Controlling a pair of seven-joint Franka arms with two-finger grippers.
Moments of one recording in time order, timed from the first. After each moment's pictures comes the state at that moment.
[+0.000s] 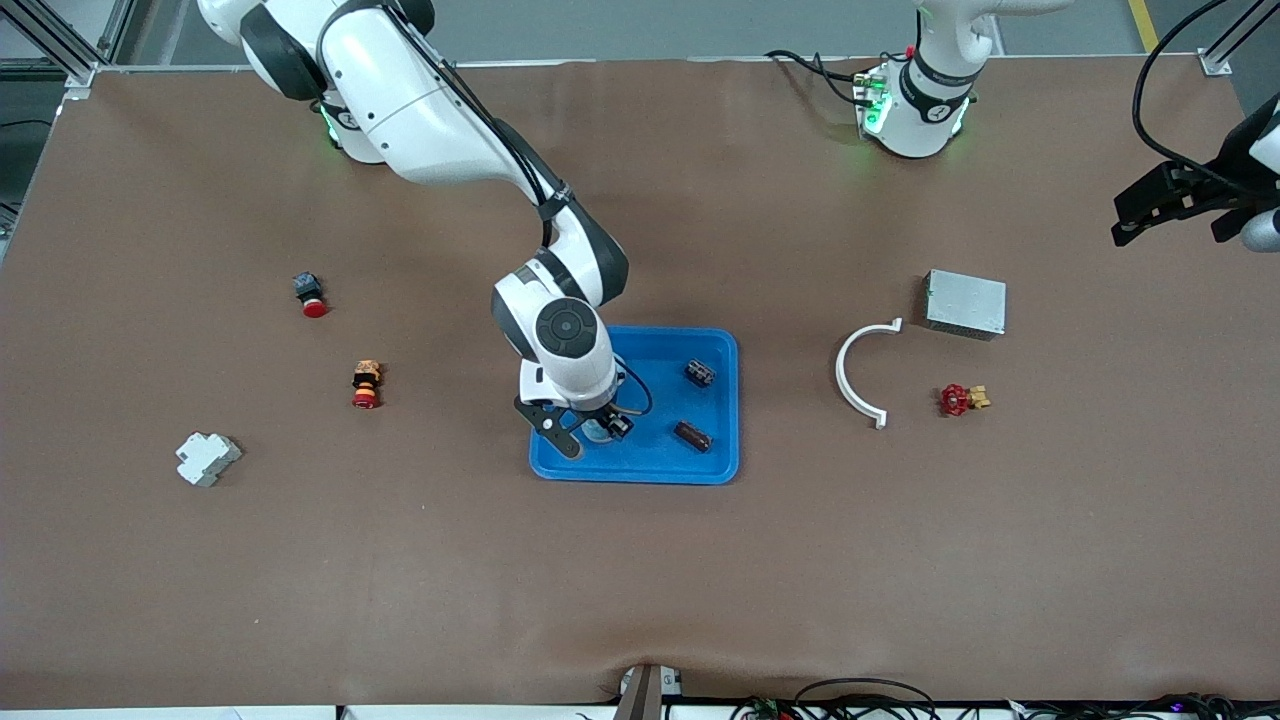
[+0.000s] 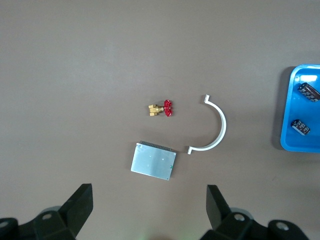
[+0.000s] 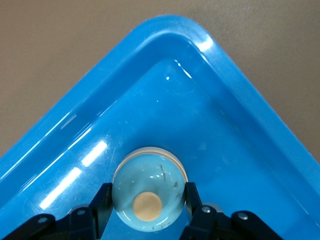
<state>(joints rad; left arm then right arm) -0.04 -0.02 -0.02 -1.49 0.04 1.47 -0.06 0.67 0.88 -0.02 -1.35 0.01 2.28 1.41</state>
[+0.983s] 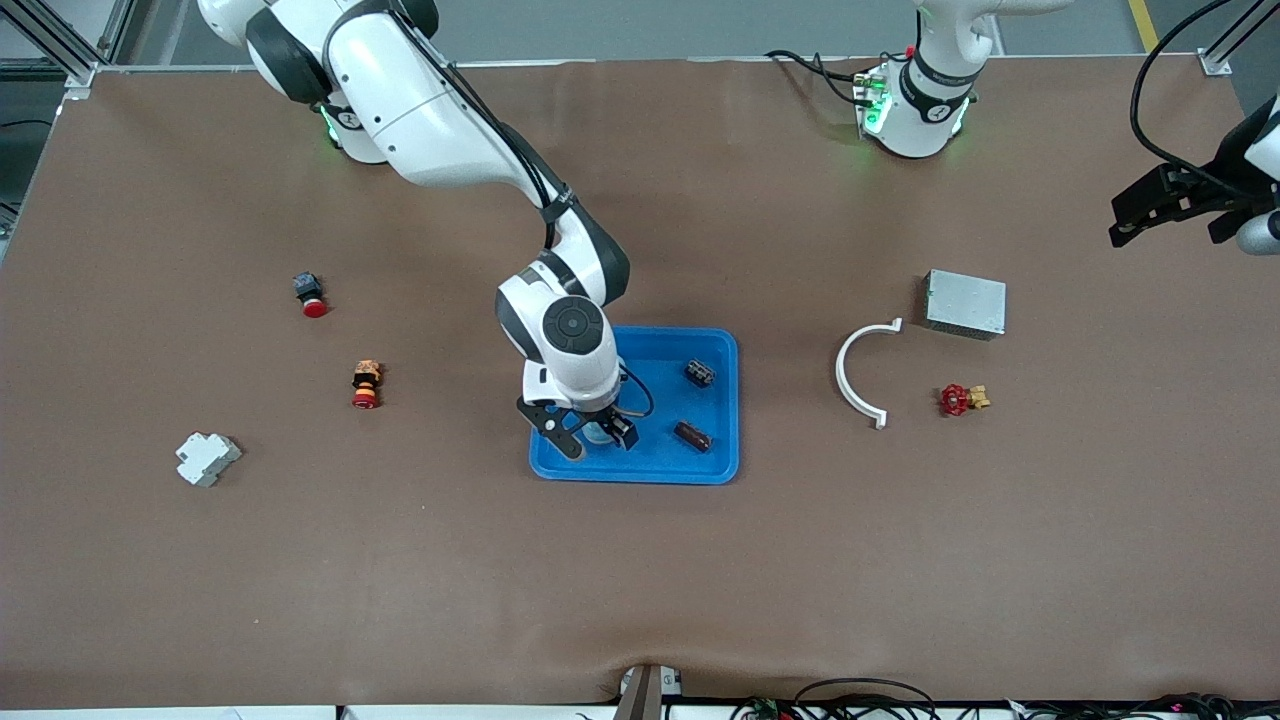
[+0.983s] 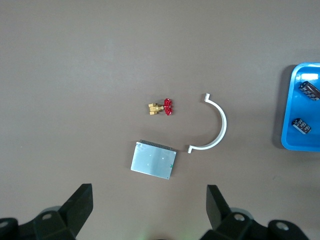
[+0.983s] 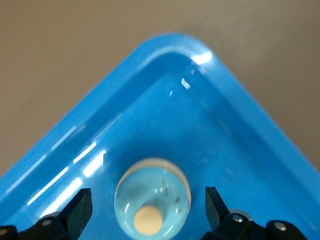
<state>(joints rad) -0.04 -0.02 -0.02 -1.50 0.04 1.47 -0.06 0.67 0.88 -0.04 -1.33 -0.03 2.26 1.43</state>
